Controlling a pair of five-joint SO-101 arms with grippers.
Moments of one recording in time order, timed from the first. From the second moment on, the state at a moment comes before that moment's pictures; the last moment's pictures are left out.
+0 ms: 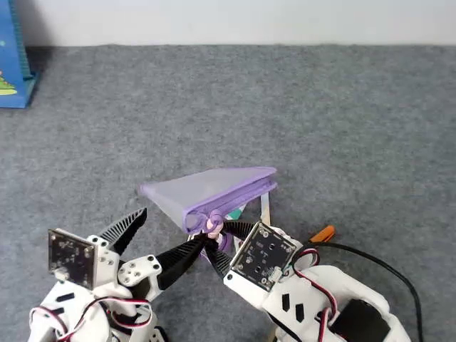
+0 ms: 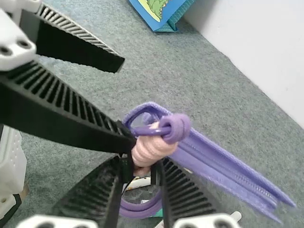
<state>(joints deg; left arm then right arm) 16.8 -103.8 54.7 83.2 10.7 -51.3 -82.8 47.7 70.2 13.9</state>
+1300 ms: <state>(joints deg) 17.1 -103.8 61.7 82.9 0.7 -58.5 -87.5 45.2 77.9 13.9</state>
